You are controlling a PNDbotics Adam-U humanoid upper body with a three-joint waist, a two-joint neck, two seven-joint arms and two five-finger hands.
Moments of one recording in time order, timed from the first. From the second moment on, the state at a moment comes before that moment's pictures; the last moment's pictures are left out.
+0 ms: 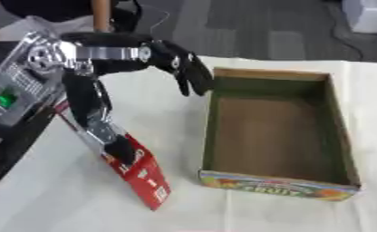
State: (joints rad) left arm -0.70 0.90 -0.12 -1.86 0.41 -0.25 -0.85; right arm -0.48 -0.60 -0.11 -1.95 0.46 -0.59 -0.33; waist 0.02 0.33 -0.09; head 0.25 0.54
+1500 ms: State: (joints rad) left arm -0.55 1.13 -0.17 -1.84 -0.22 -0.23 -0.87; right arm -0.48 -0.62 -0.11 -1.94 0.46 -0.59 -0.32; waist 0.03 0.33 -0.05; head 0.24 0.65
